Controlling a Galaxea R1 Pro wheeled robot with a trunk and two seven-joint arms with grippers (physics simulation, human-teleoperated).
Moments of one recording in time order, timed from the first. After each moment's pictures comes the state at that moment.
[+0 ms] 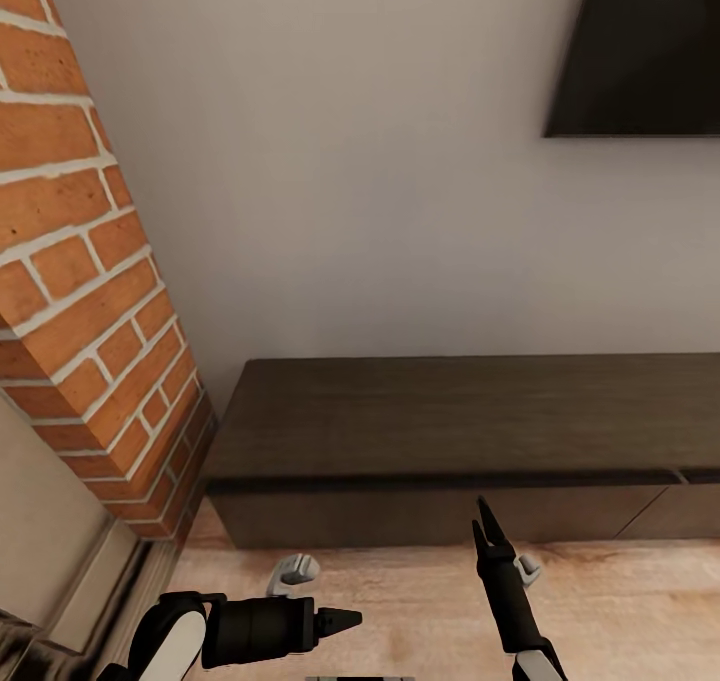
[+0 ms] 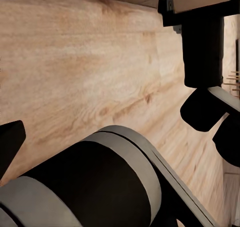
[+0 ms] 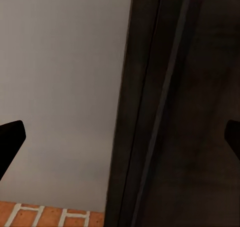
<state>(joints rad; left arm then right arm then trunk) -0.12 0.15 -0.31 -1.52 0.82 0.99 -0.26 -0.29 0.03 -0.07 -0.62 -1.38 -0.04 0.95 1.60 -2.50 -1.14</state>
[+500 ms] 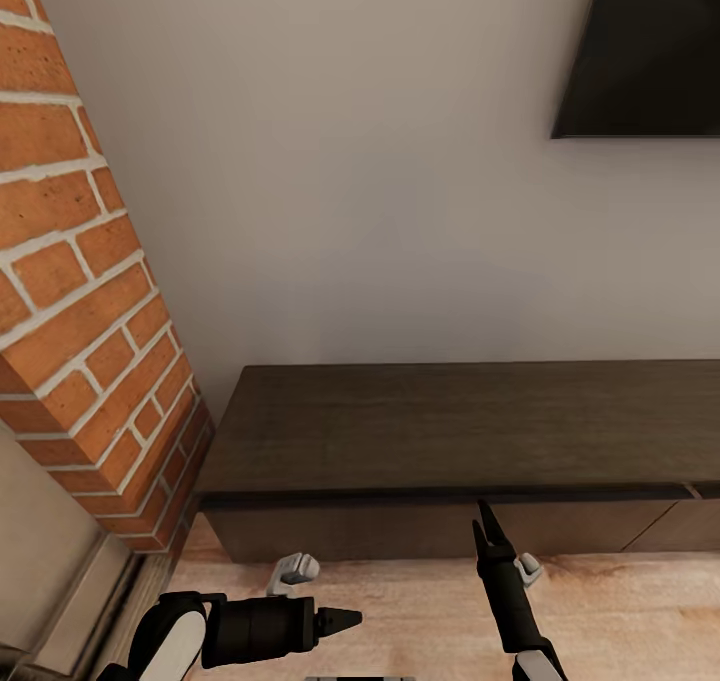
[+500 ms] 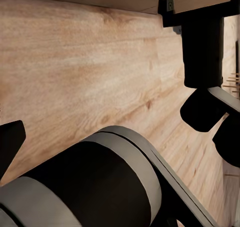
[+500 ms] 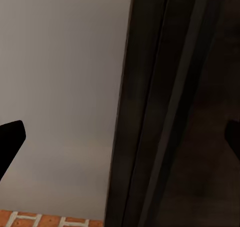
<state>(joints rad) -0.12 0.15 -0.31 -1.52 0.82 0.99 -0.26 -0.29 0.03 -0.07 -0.62 -1.38 -0.04 0.95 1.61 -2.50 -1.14</state>
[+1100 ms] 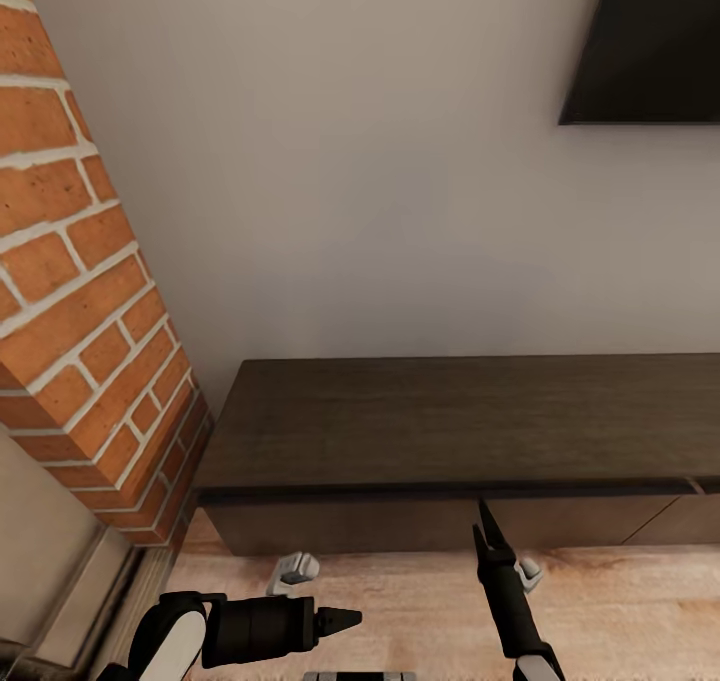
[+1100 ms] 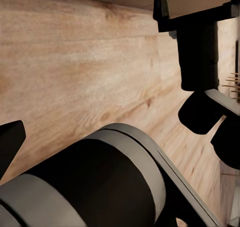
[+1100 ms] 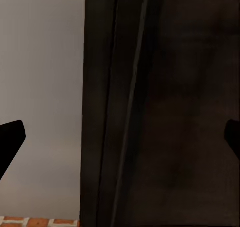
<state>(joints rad) -0.12 0.15 -0.31 -1.52 0.82 0.99 -0.26 -0.29 0.03 -0.07 -0.59 -1.39 -0.04 0.94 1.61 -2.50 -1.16</state>
